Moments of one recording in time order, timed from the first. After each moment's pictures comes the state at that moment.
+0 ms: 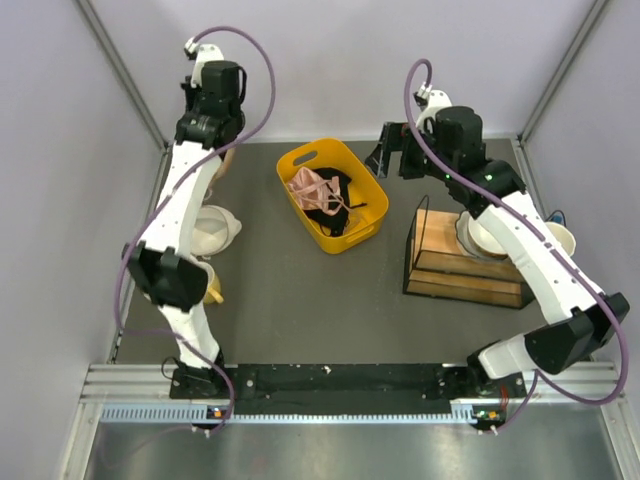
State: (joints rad) left arm -0.21 1.92 2.13 -0.69 -0.84 -0.02; right arm 0.48 1.43 1.60 -0.57 -0.09 0.33
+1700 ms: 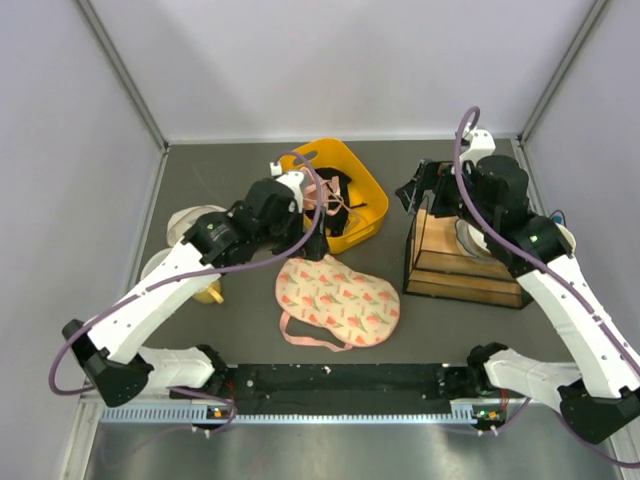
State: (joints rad) left arm -0.78 1.25 1.37 -0.89 -0.06 -0.50; right arm 0.48 1.05 1.30 -0.58 0.01 0.36
